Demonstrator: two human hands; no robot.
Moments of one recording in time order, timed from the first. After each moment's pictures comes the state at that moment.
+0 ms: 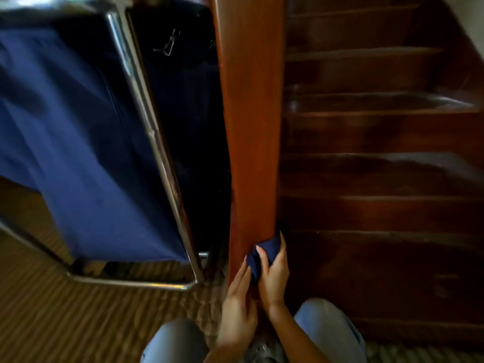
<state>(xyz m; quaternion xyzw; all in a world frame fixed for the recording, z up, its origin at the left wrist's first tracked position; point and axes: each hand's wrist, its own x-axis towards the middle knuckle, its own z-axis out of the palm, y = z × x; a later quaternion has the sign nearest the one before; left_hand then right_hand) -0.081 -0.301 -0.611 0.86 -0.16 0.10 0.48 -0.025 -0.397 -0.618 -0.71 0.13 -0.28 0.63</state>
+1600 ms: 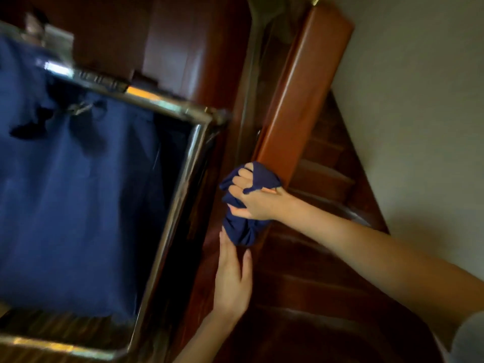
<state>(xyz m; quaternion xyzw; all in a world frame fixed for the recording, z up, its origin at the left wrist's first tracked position) -0.036 -0.335 -0.414 0.70 -0.17 0.22 0.66 0.014 -0.399 -0.228 -0.82 -0.39 -0.26 -0.33</state>
